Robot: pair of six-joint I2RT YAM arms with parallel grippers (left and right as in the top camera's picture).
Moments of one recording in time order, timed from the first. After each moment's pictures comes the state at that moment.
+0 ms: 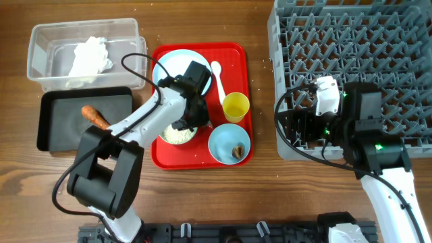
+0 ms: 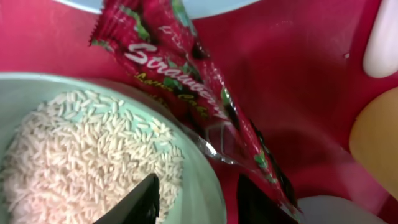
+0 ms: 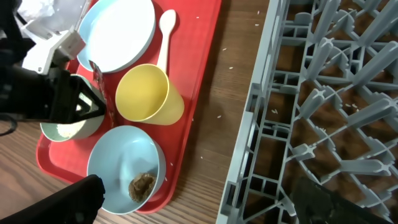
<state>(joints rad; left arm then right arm) -0.47 1.85 1.22 -0.82 0.03 -0.63 0.09 1.04 0.92 -0.77 -0.36 0.03</state>
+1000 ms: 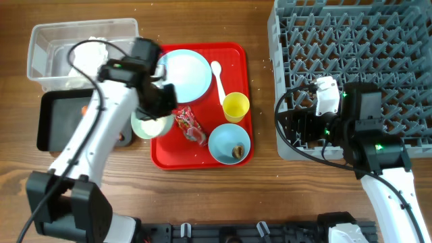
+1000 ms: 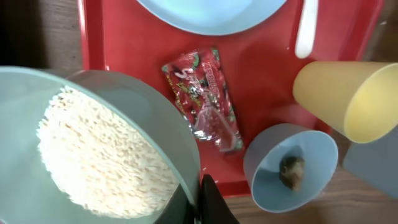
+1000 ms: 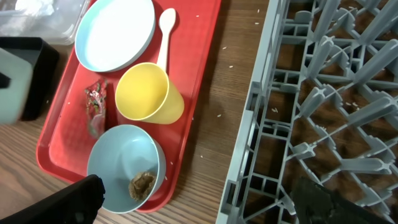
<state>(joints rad) -0.21 1.64 1.36 -1.14 0.22 -0.38 0.09 1.04 0.92 -0.77 -0.36 0.03</state>
